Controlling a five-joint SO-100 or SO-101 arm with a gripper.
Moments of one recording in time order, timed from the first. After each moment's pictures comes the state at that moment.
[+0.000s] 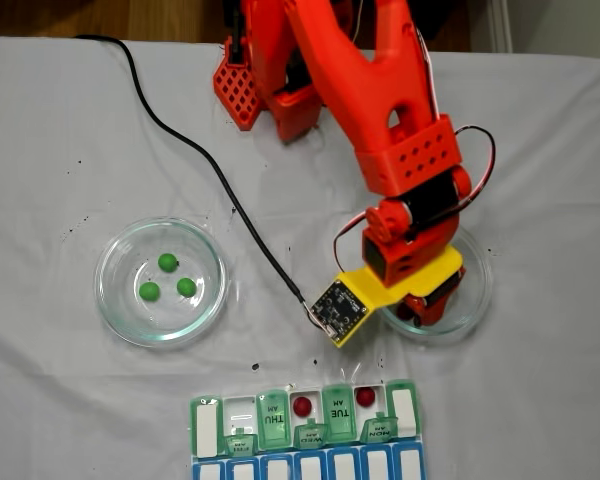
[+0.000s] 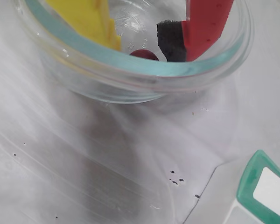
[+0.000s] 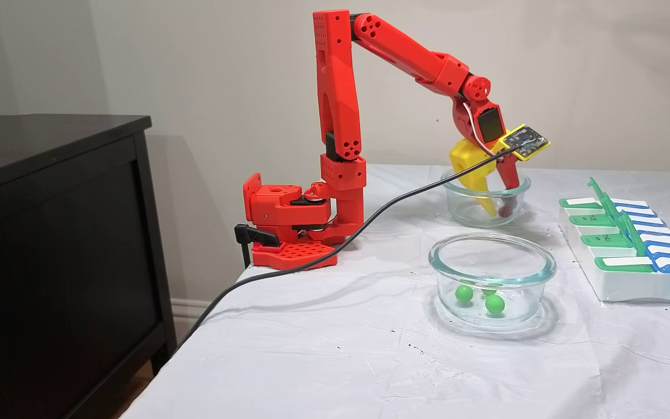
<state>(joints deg) -27.8 112.1 128.8 34.4 -13.6</state>
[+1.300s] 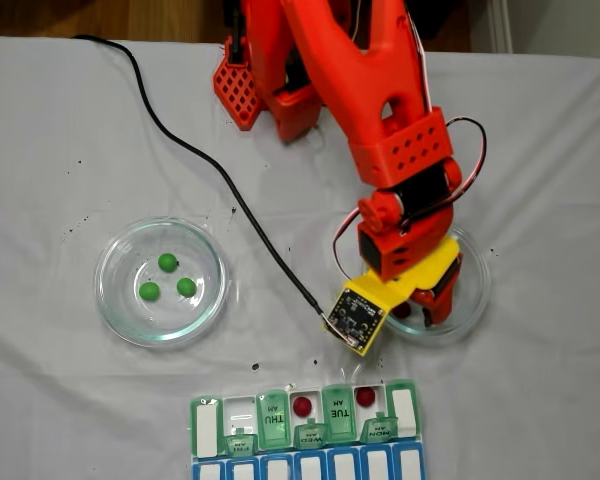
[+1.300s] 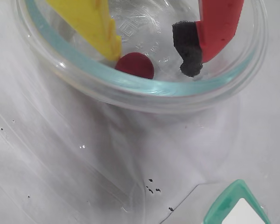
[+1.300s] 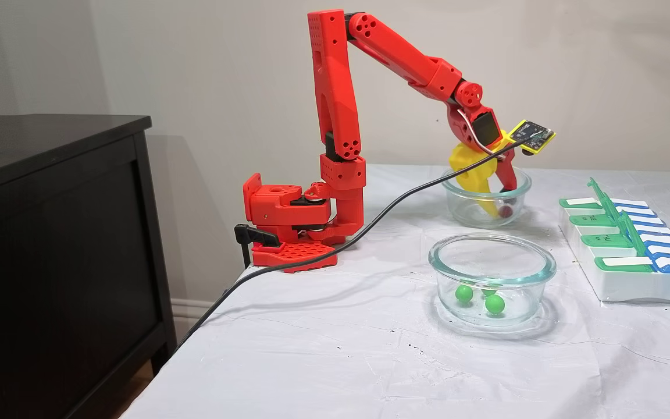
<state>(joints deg) -27.0 114.8 132.5 30.2 -24.7</state>
